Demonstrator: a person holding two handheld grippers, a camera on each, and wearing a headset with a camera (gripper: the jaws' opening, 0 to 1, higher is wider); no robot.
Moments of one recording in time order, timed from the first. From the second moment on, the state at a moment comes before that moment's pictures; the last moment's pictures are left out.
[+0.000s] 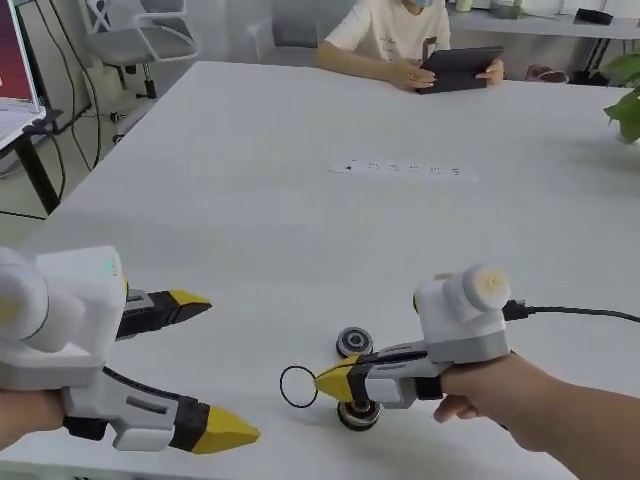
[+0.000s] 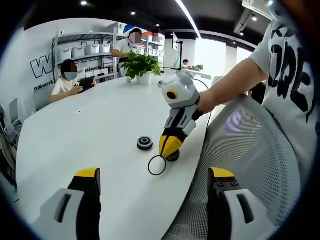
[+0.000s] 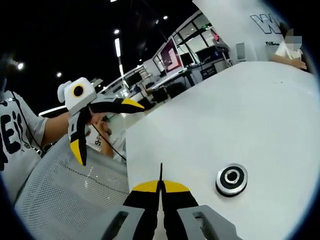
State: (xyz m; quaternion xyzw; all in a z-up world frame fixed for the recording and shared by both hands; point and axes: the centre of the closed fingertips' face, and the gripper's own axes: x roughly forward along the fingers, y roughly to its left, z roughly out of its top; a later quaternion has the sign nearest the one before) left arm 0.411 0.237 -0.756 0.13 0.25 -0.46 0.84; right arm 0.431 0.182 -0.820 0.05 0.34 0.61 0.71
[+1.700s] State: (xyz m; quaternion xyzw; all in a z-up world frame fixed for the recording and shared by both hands) left arm 0.426 0.210 -0.760 0.15 0.26 -0.50 0.81; right arm 0.446 0.142 -0.802 -0.04 0.27 0.60 0.75
